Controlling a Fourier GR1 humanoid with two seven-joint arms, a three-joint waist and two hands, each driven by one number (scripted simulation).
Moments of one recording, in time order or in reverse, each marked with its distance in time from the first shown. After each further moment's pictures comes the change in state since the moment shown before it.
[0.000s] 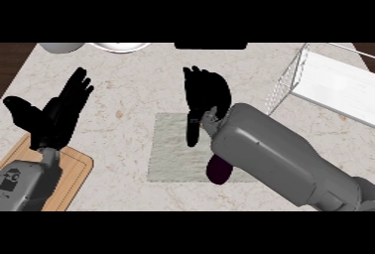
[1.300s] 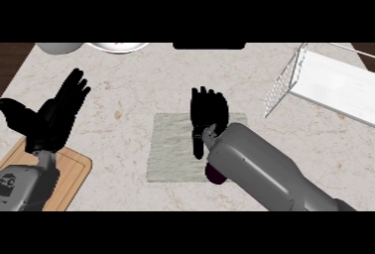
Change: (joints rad) left arm 0.028 -0.040 0.062 -0.050 -0.063 -0.041 0.047; right arm 0.171 0.106 -0.044 0.087 0.232 0.075 -0.030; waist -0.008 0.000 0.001
